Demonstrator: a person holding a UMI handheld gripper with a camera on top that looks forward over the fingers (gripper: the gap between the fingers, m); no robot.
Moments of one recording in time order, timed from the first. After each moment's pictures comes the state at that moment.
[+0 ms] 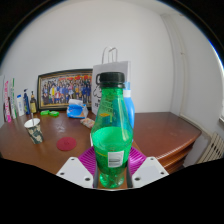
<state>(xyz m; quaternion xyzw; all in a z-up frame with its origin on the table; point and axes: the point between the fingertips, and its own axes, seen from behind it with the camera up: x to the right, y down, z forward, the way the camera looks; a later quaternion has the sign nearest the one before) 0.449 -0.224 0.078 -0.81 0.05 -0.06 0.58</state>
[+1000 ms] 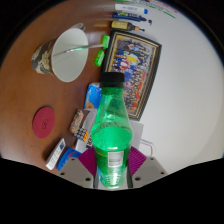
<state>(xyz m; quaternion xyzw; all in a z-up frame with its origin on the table) 0.301 -0.071 0.187 -0.55 -0.48 -0.62 0.29</state>
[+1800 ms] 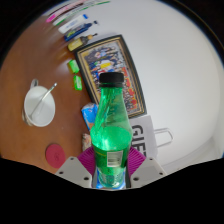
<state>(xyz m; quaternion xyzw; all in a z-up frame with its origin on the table) 0.273 -0.069 0.198 -0.70 -0.38 -0.45 0.41</state>
